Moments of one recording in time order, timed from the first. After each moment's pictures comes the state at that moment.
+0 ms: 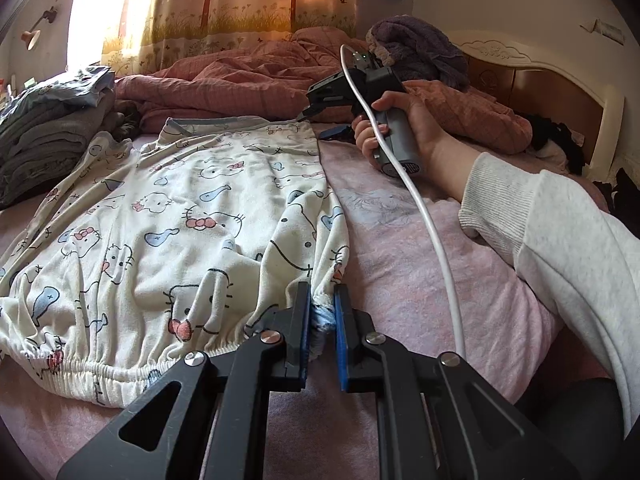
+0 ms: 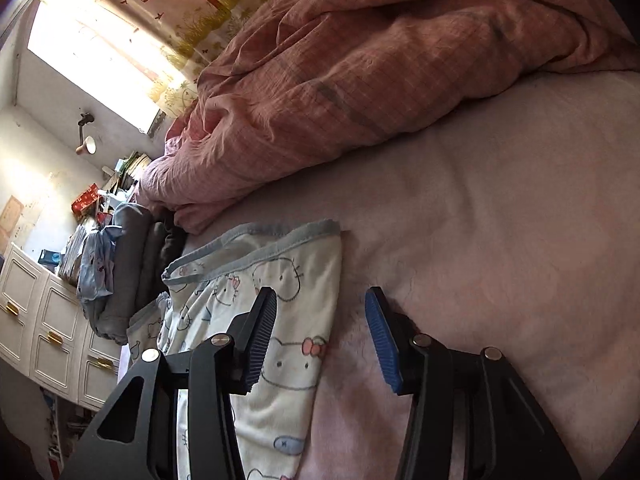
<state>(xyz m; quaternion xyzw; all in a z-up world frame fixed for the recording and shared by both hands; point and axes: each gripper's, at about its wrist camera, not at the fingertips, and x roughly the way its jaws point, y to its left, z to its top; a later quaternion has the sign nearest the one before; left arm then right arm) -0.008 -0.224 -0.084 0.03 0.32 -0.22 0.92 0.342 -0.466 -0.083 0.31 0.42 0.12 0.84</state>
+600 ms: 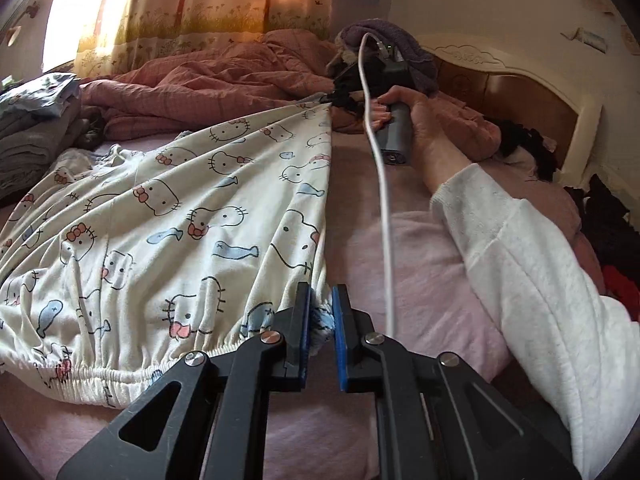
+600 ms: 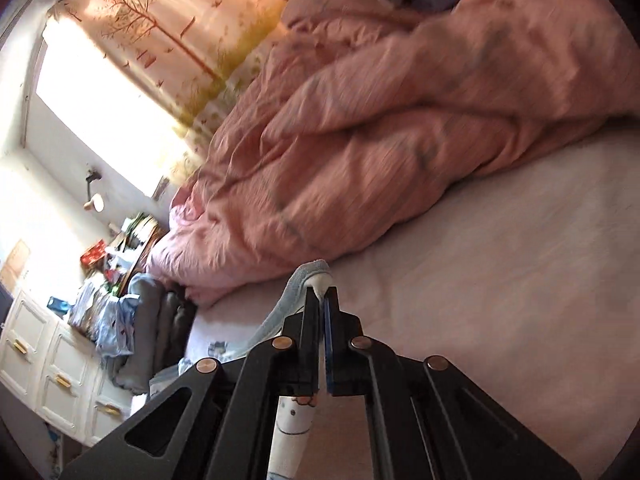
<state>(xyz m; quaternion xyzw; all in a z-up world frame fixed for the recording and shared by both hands) -0.016 -0.256 -0.063 0.02 0.32 -0.29 0.90 0.295 -0.556 -0.026 0.35 0.30 0.06 0.89</state>
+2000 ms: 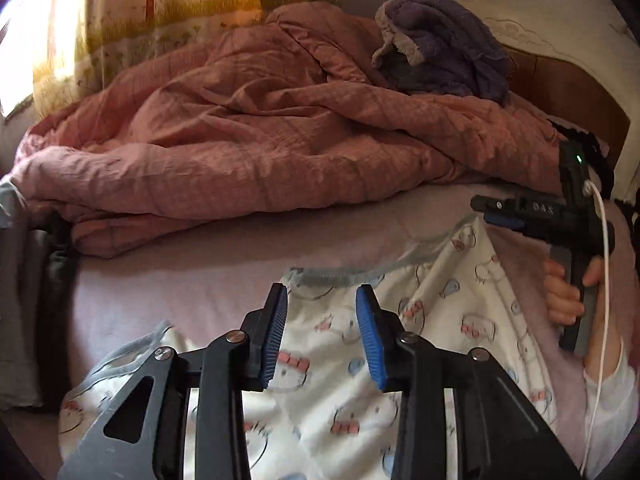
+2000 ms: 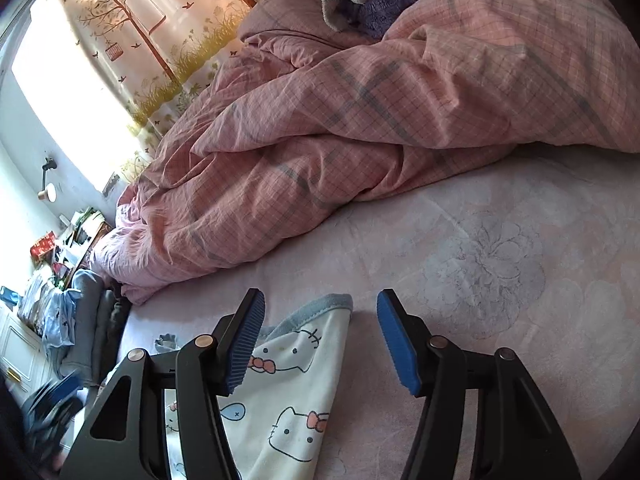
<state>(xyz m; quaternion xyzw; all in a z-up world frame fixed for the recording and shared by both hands) 0.300 -0.278 -0.008 0.08 0.38 -0.28 0.88 0.261 -0.614 -0.028 0.29 0.34 -0.01 0.89</state>
